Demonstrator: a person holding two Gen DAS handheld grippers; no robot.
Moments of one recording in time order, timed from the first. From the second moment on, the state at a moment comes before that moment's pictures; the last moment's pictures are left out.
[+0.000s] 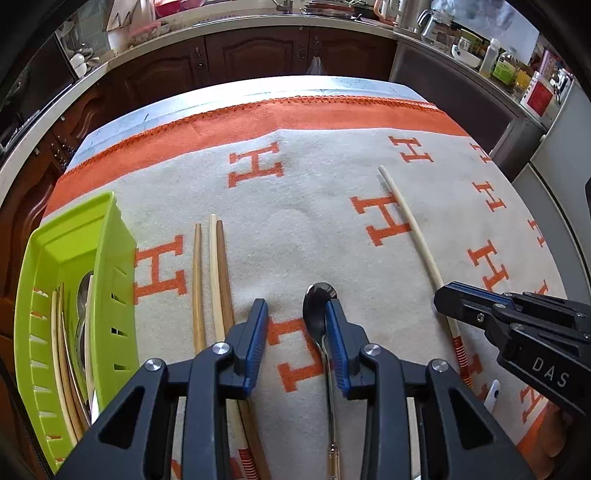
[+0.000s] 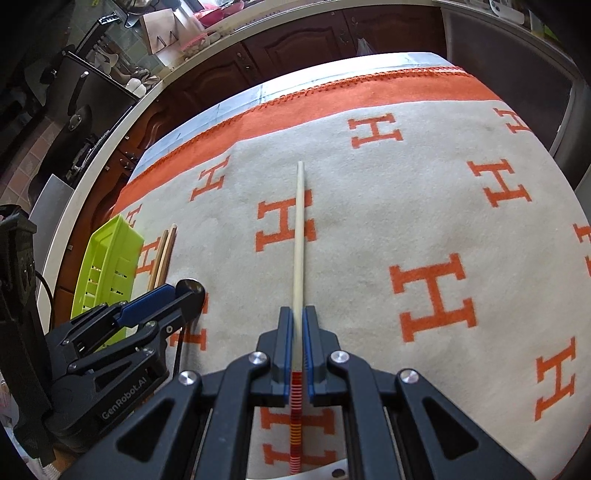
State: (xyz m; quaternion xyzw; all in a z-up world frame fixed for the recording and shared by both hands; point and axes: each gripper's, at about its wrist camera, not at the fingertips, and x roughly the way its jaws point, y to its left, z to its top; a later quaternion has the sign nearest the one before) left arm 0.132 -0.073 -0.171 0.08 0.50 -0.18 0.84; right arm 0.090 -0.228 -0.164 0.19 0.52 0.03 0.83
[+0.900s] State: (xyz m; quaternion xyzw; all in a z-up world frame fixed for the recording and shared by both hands) left arm 0.119 -0.057 -0.155 0.01 0.50 -0.19 0.84; right arm 0.088 -0.232 -0.165 0.20 0.52 0.05 0.83
